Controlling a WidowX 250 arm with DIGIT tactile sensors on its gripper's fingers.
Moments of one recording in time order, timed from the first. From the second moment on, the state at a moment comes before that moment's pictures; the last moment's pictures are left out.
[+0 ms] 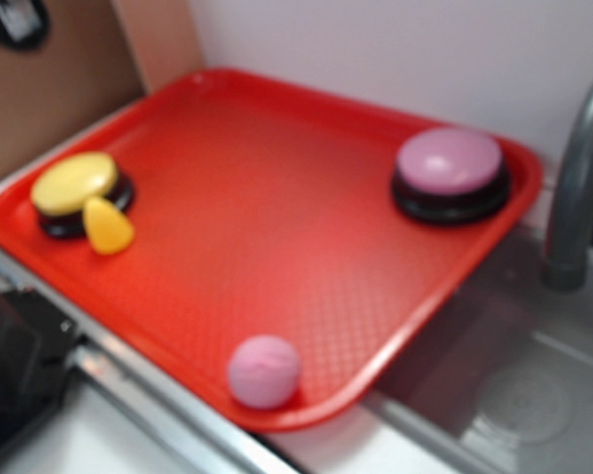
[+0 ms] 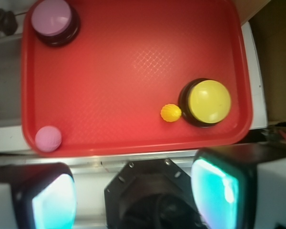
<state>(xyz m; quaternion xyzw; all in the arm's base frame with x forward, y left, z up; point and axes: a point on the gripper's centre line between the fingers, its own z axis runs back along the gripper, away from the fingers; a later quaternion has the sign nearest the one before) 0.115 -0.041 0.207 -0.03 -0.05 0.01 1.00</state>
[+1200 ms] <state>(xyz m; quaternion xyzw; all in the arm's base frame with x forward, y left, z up) 0.126 -0.161 0.027 -0.13 -0.06 0.05 0.99</state>
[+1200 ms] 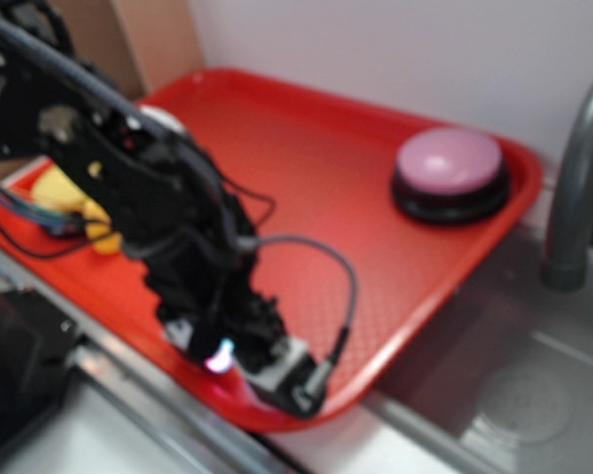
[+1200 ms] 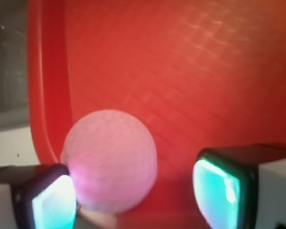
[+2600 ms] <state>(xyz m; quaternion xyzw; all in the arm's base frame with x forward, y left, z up) 0.148 -0.096 0.099 -0.01 -0.06 0.02 1.00</state>
